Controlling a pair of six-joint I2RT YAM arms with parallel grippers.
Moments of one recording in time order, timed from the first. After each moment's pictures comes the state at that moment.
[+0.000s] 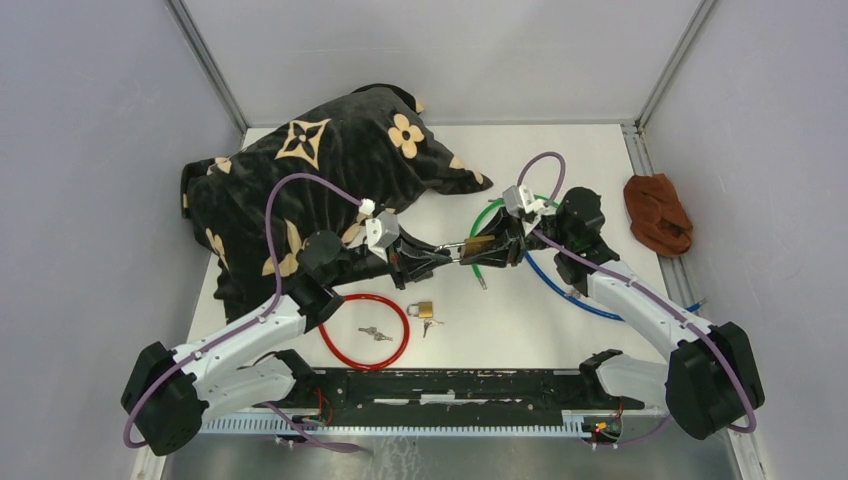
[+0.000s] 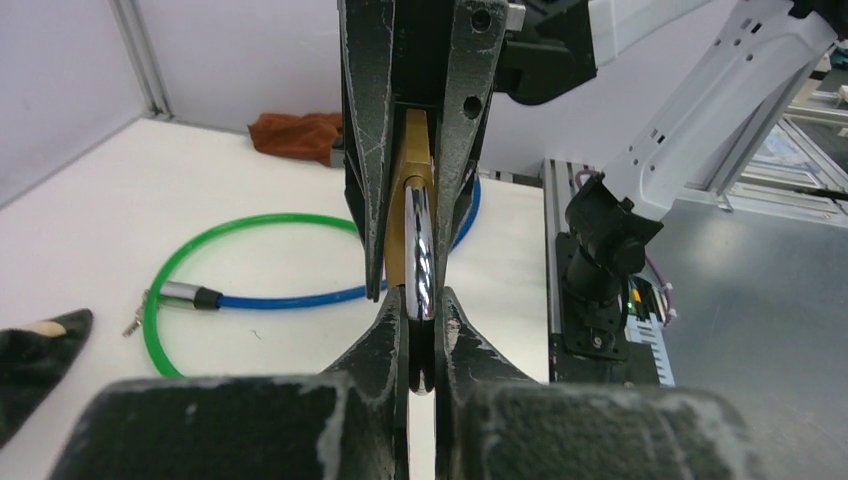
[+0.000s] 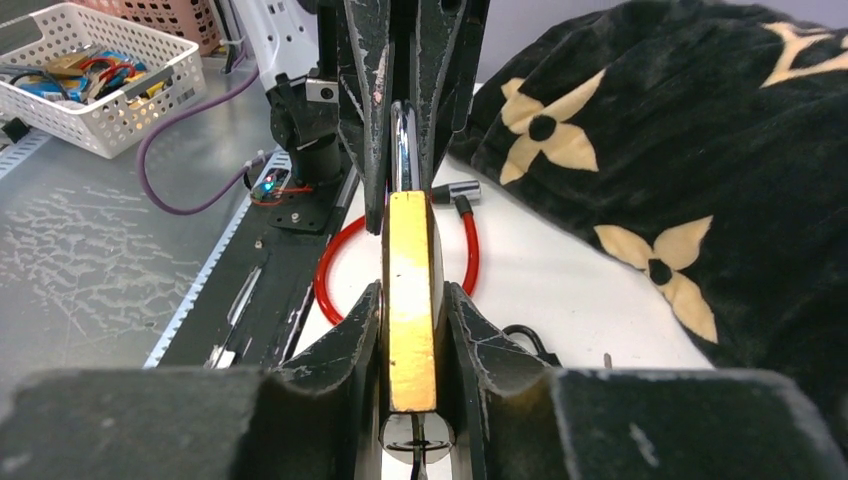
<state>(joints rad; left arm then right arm) -0.75 1.01 0.58 0.59 0.65 -0.17 0.44 1.18 0.71 0.55 -1.29 0.04</state>
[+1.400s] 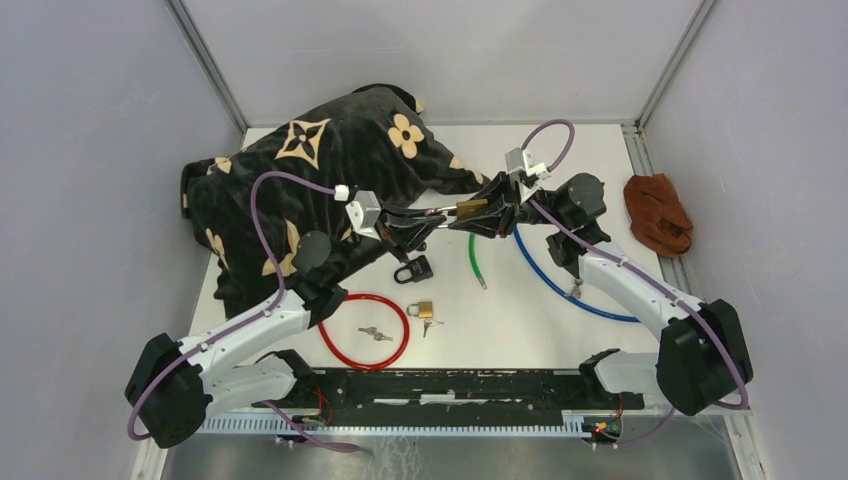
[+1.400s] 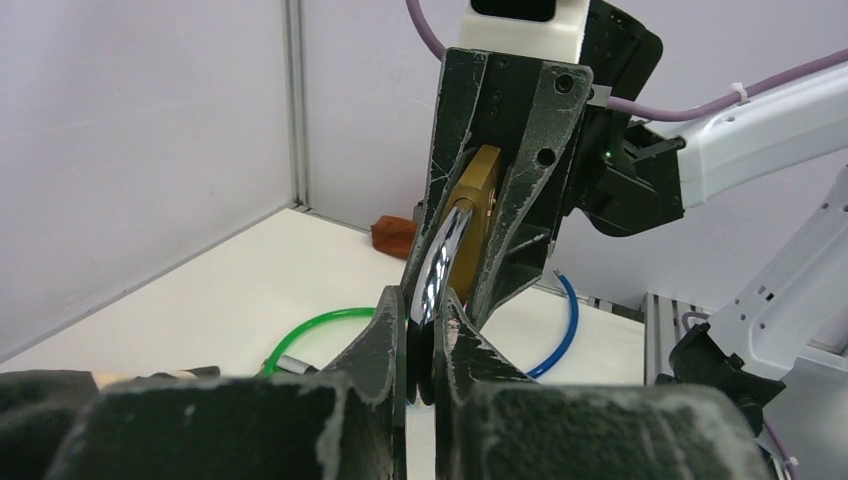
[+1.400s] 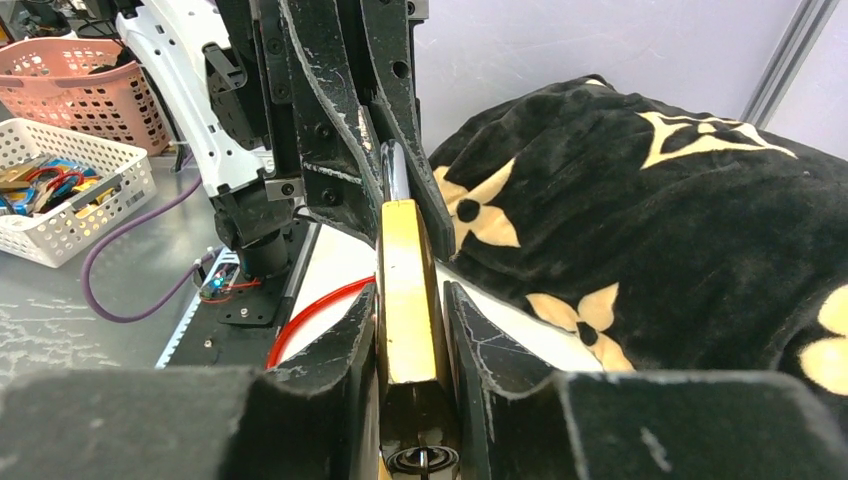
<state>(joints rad) -0.76 1.07 0.60 0.84 0.37 -0.23 0.47 1.30 0.84 0.83 -1.13 0.32</state>
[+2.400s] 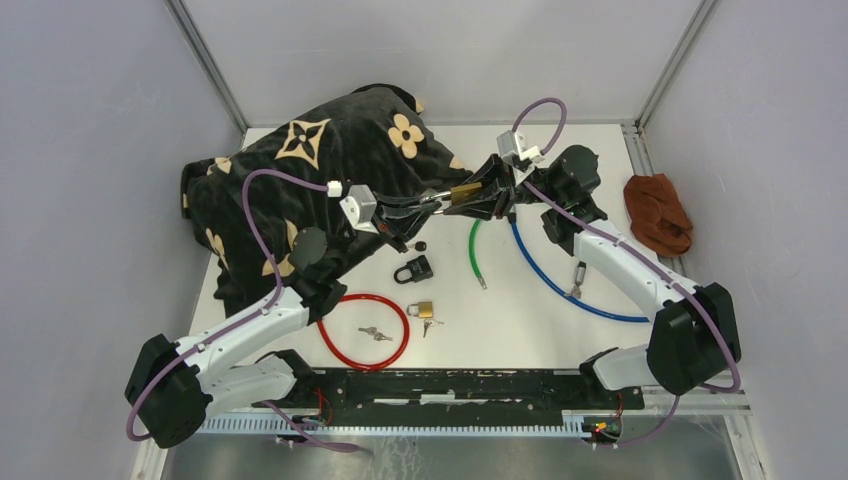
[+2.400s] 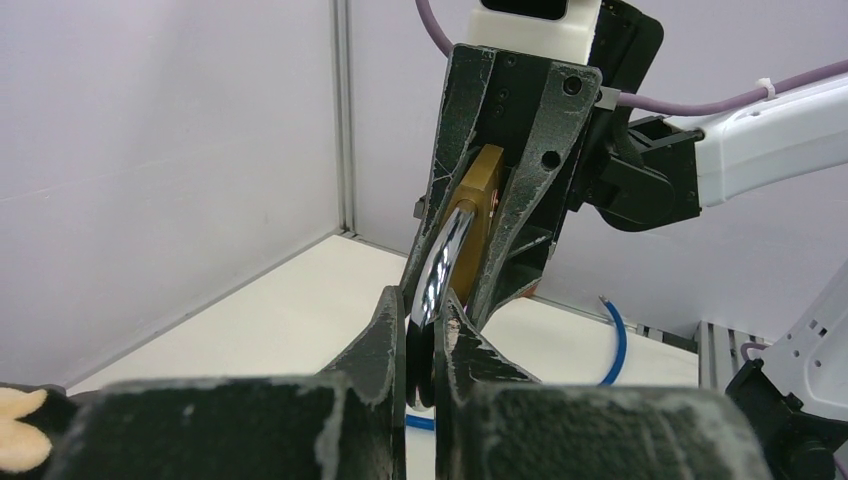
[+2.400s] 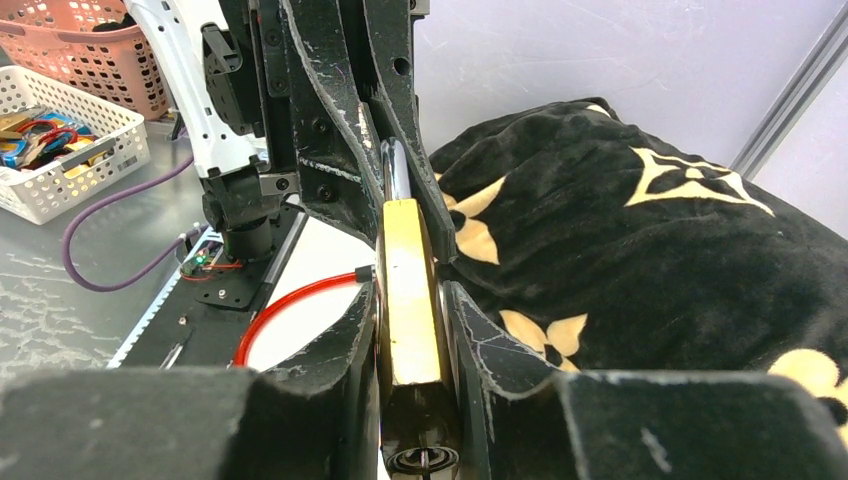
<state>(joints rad) -0.76 1.07 0.64 0.83 0.31 -0.18 0.47 1.40 1.03 0.69 -1.23 0.20</state>
